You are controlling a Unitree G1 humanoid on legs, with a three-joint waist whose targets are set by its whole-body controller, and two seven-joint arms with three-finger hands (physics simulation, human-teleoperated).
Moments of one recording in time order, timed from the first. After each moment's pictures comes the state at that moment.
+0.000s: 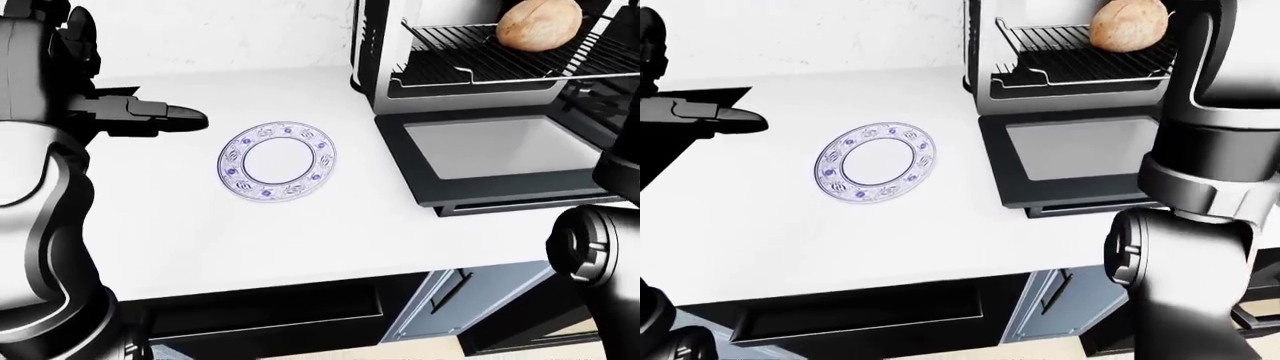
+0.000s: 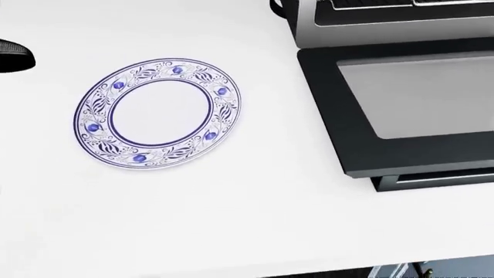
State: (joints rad) left arm -0.72 0.54 0.32 -0.53 -0.12 0.94 -0.04; right arm -1.35 -0.61 -0.16 0.19 -0.07 0.90 0.12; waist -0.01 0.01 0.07
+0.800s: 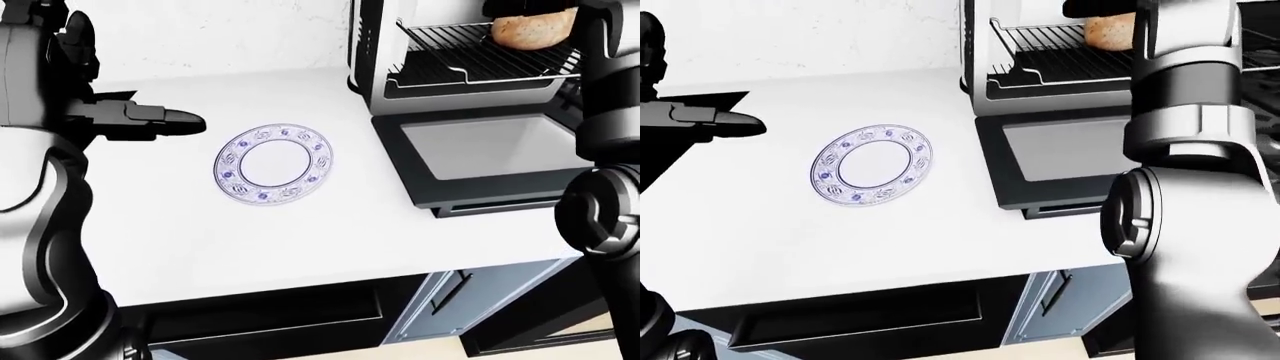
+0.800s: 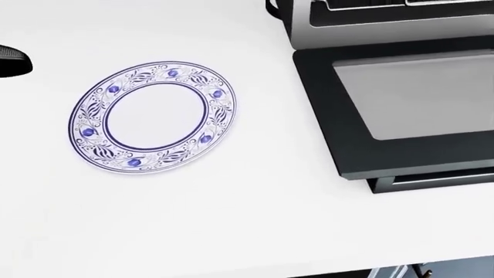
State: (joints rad) left arm -0.70 0.54 0.34 -0.54 -0.13 0.93 -0.05; right arm -1.58 -0.58 -0.15 1.04 -0.25 0.50 -0.19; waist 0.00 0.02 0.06
